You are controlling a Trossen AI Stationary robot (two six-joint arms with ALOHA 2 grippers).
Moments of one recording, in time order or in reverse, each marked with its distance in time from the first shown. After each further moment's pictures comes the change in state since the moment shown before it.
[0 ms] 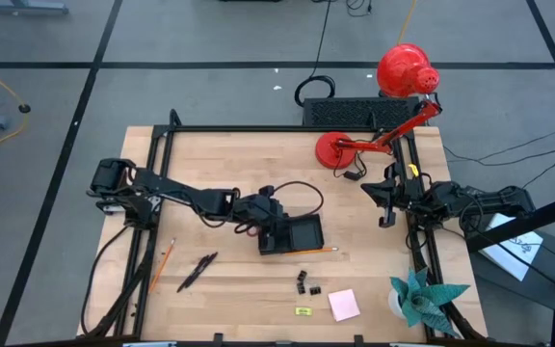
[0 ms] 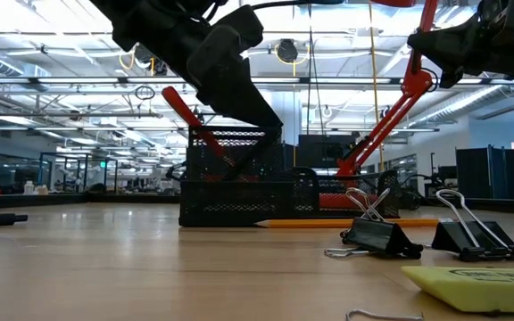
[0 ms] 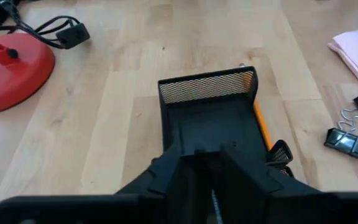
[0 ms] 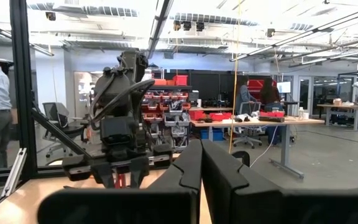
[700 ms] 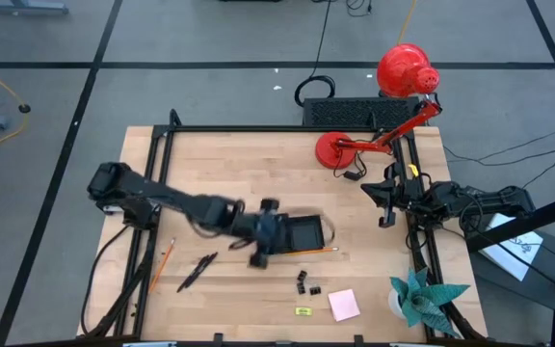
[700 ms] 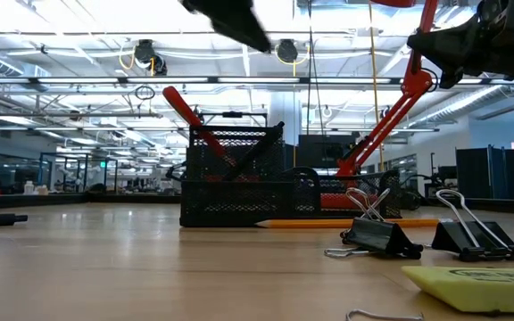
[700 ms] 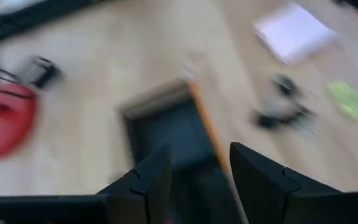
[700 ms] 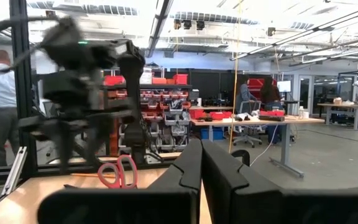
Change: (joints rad) left arm -0.177 -0.001 0.395 -0.585 -0.064 0.084; right arm 0.000 0.000 0.000 -0.006 -0.001 0.000
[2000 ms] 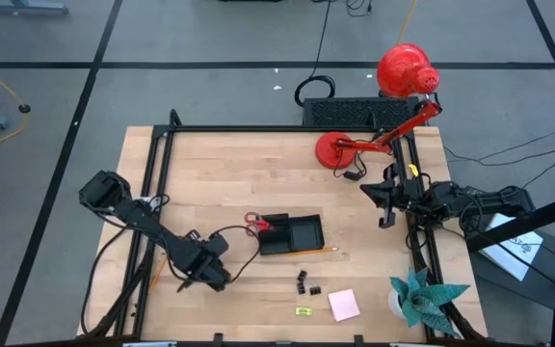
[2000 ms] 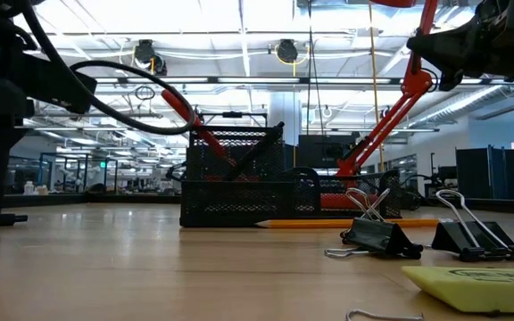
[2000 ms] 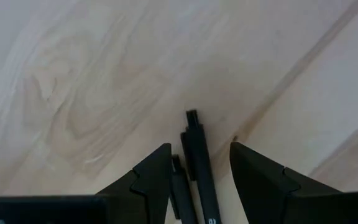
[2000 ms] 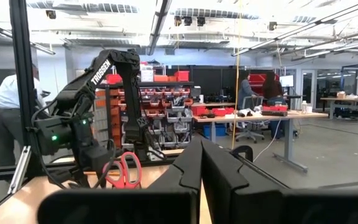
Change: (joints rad) left arm -0.319 0.000 -0.437 -0.341 0.007 -1.367; right arm 0.000 0.000 0.000 -0.016 -0.004 0.027
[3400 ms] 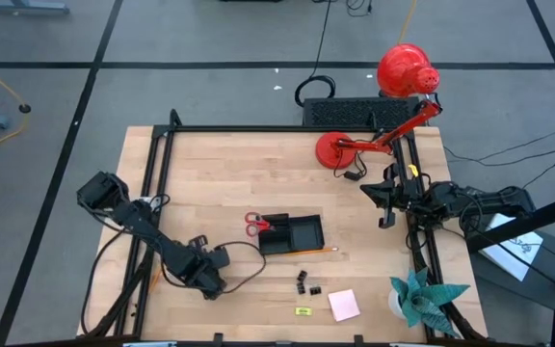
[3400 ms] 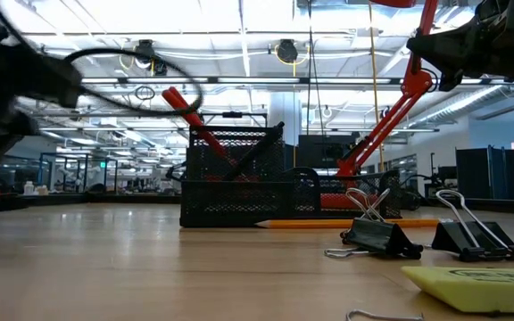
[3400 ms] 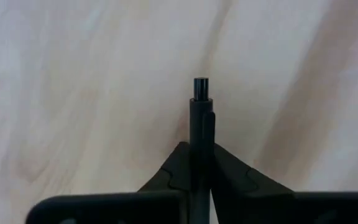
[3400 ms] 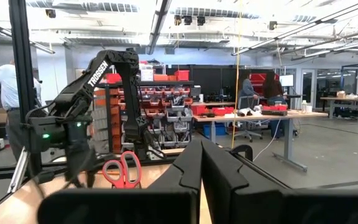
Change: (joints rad) left arm -0.059 0.007 -0.038 0.196 -0.021 0.290; right arm 0.000 0.000 0.000 -0.001 0.000 0.000
